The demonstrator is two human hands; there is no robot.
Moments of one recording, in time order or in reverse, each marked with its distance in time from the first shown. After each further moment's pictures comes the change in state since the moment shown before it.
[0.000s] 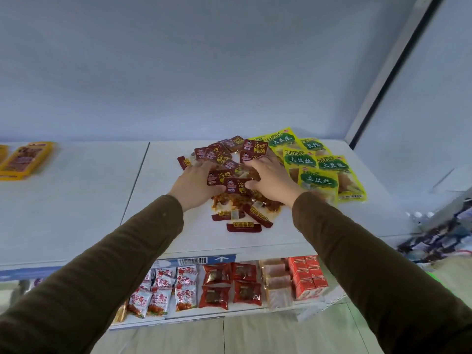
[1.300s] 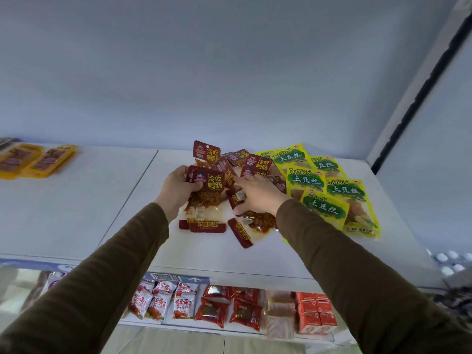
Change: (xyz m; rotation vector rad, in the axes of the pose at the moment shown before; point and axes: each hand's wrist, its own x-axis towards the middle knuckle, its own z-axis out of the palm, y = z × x) left_hand 0.022 0.022 0.004 -0.778 0.314 -0.518; right_hand 0.050 0.025 0.003 -0.164 -0.258 -0.262
